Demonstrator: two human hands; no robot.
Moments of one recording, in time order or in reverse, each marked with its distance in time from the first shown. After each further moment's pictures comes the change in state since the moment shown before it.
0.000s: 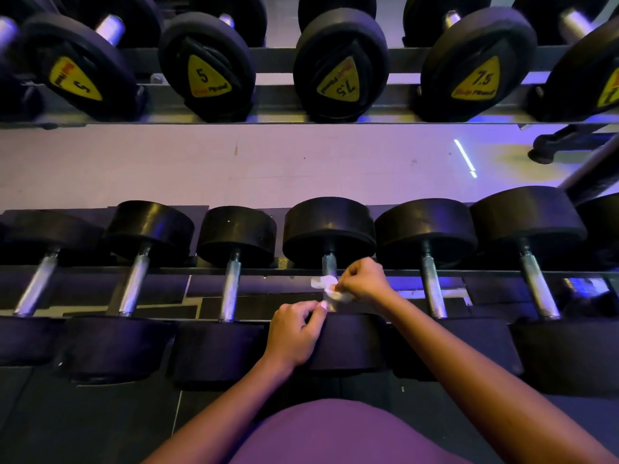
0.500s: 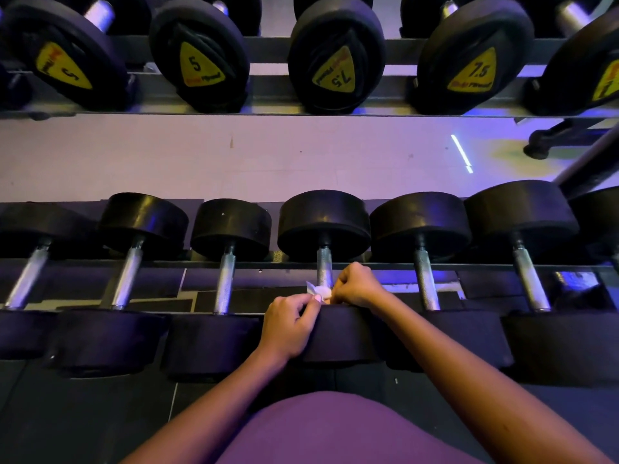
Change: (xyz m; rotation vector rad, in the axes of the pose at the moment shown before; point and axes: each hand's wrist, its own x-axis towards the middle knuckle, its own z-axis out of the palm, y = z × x) left_hand 0.000 0.003 -0.001 0.013 0.019 0.014; right_hand -0.011 0.006 0.006 -0.123 -0.122 -0.013
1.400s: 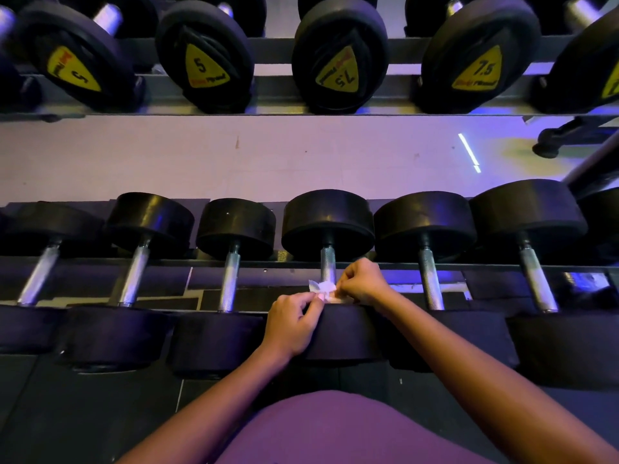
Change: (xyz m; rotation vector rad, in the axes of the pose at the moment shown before) left_hand 0.002 -0.001 0.000 -0.006 -0.020 -0.006; right_hand 0.002 -0.001 -0.005 0.084 0.063 0.011
